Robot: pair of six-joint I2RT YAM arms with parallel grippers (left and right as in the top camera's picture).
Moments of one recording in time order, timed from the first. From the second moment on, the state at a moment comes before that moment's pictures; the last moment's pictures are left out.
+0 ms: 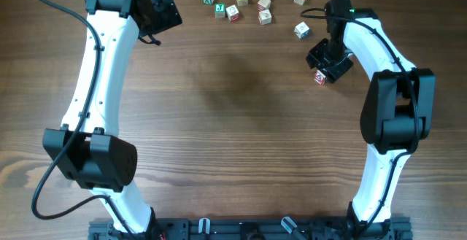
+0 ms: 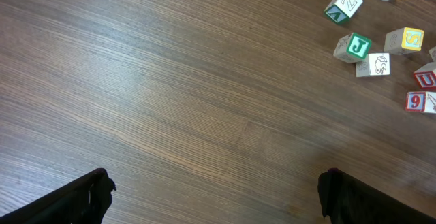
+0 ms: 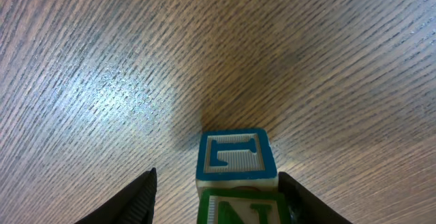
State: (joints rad) left arm -0.14 1.93 2.02 -1.22 -0.17 -0.52; right arm 0.08 2.22 1.72 -1.06 -0.04 0.89
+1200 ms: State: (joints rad) left arm -0.14 1.93 2.02 -1.22 -0.17 -0.52; right arm 0.08 2.22 1.72 -1.09 -0.05 0.77
